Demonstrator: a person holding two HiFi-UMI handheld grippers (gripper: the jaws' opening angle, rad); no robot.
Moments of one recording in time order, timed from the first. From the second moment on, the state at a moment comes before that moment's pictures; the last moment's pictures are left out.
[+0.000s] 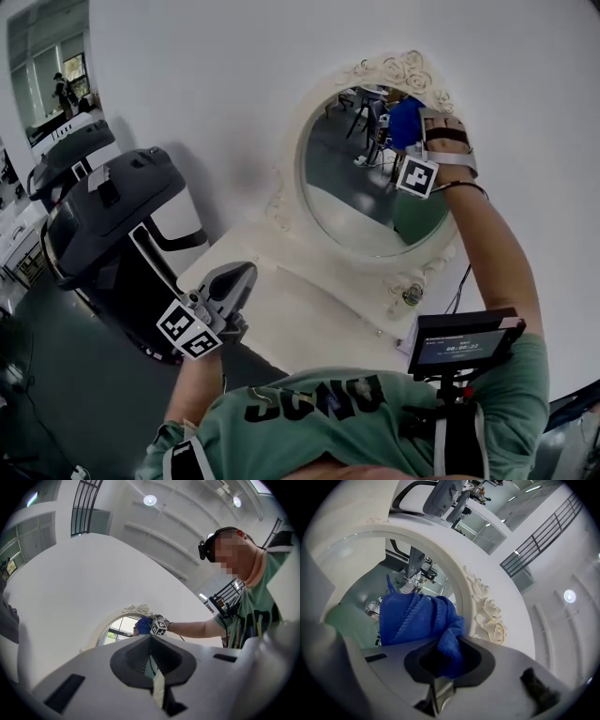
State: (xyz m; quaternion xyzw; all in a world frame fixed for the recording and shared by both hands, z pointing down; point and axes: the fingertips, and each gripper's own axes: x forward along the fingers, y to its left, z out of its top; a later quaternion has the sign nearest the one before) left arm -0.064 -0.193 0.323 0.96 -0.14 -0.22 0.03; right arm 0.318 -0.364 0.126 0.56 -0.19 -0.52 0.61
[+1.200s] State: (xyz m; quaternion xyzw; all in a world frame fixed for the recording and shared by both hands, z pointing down) left arm -0.038 -0.206 0.460 0.97 -0.17 -0.08 0.17; right arm 0.304 -0.373 0.638 0.44 -0.46 -0.32 0.71
